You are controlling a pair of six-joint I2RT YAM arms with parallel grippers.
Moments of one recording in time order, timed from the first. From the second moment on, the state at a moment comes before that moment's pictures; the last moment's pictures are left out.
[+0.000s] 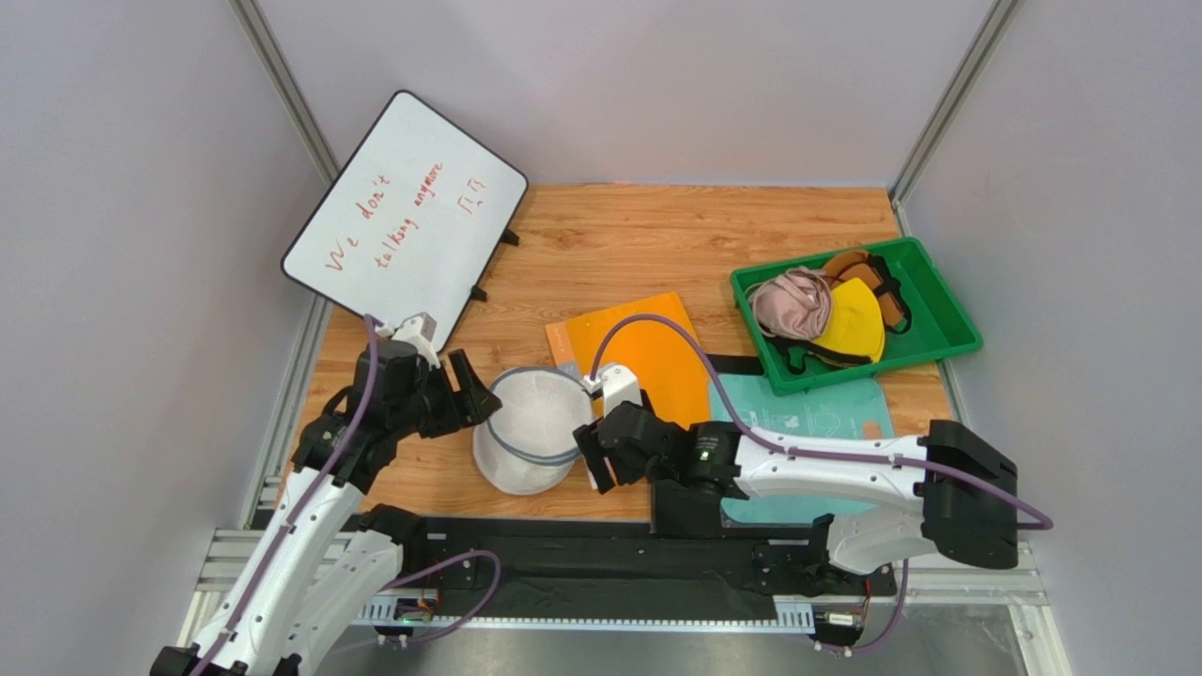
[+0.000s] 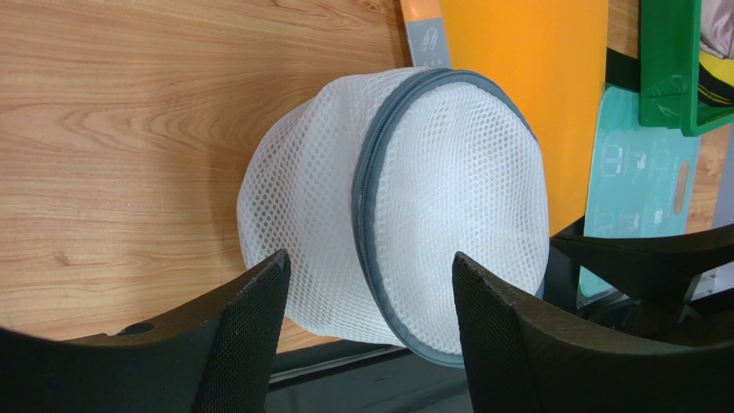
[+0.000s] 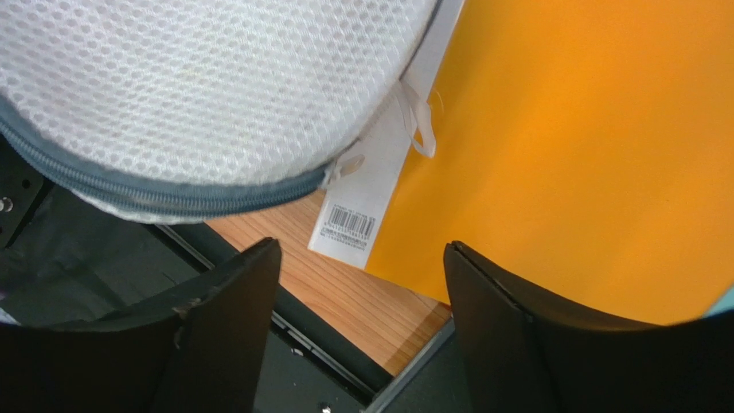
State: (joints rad) left arm -0.30 0.67 0.69 -0.76 0.15 -0.59; right arm 1.26 1.36 0.83 -0.28 0.34 0.53
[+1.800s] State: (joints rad) left arm -0.23 0.67 0.75 -0.85 0.03 -0.47; right arm 1.25 1.76 1.38 -0.30 0.03 0.11
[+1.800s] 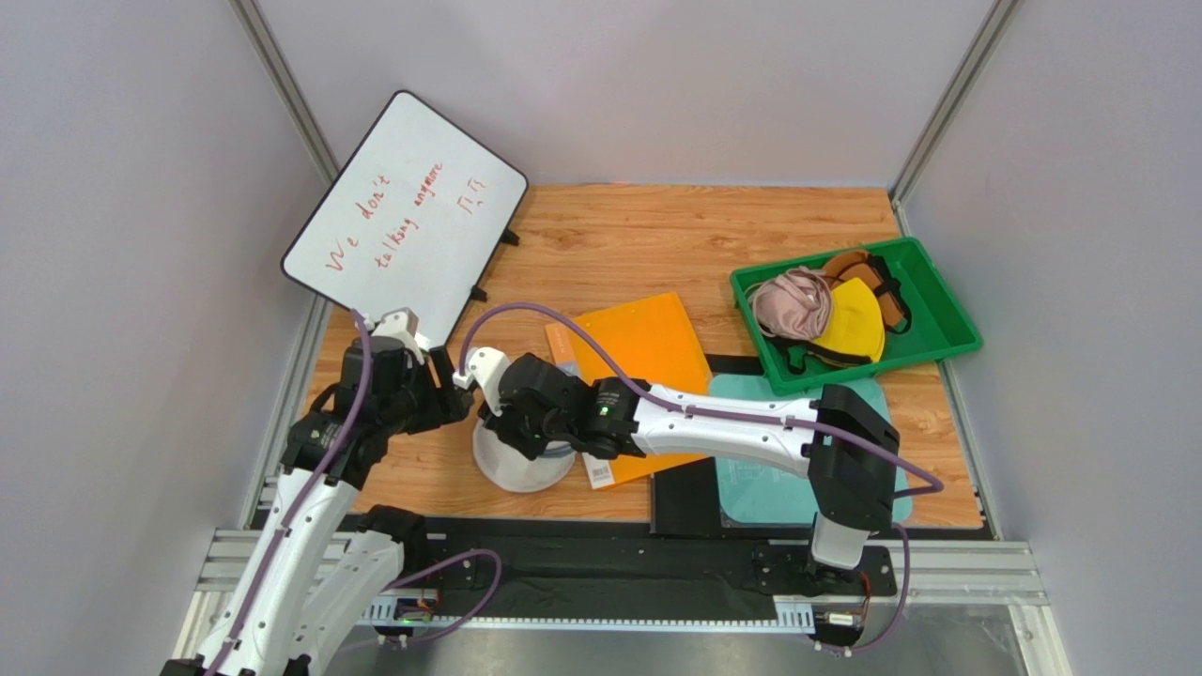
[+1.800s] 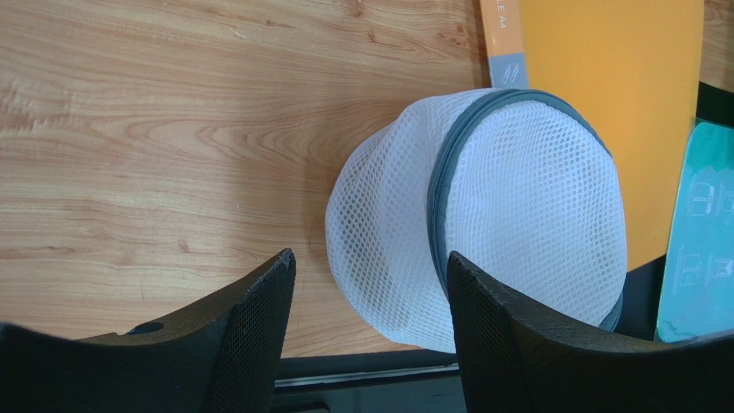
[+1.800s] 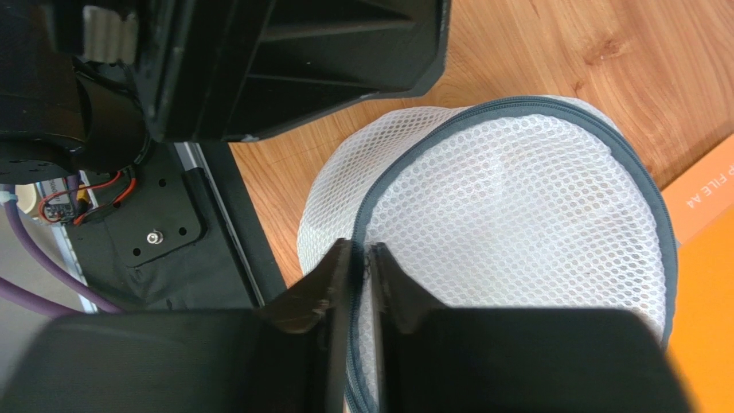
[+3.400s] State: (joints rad) left arm -0.23 0.72 0.58 -0.58 0.31 -0.60; right arm 1.24 1.35 1.08 -0.17 0.33 0.32
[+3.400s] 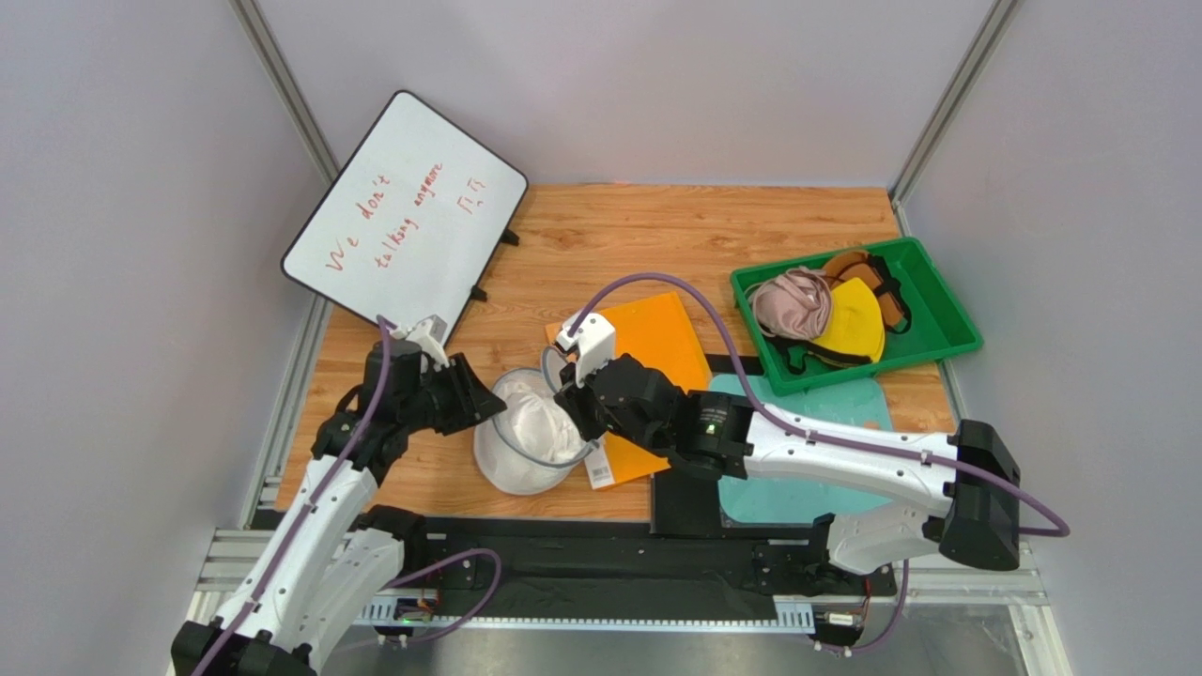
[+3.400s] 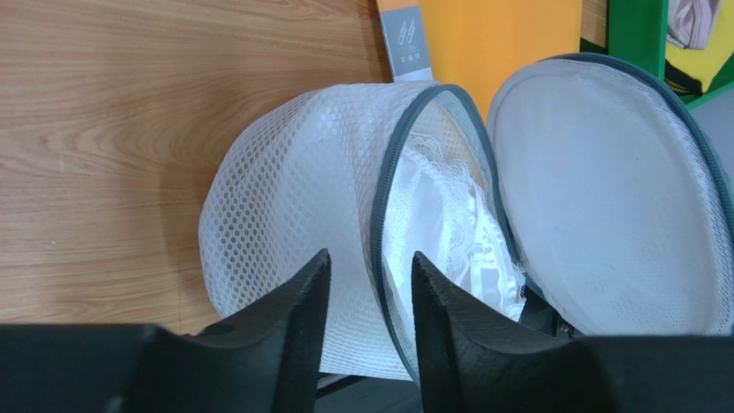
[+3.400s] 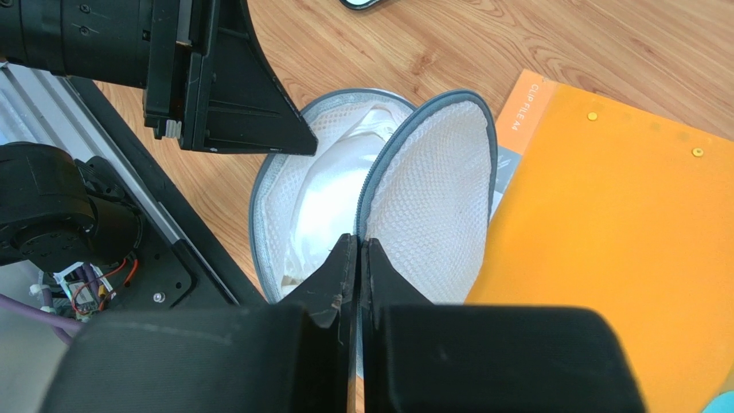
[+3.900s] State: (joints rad) left arm -0.23 0.75 0.55 -0.55 0.33 -0.62; right arm 1.18 1.14 0.91 -0.23 0.53 0.45
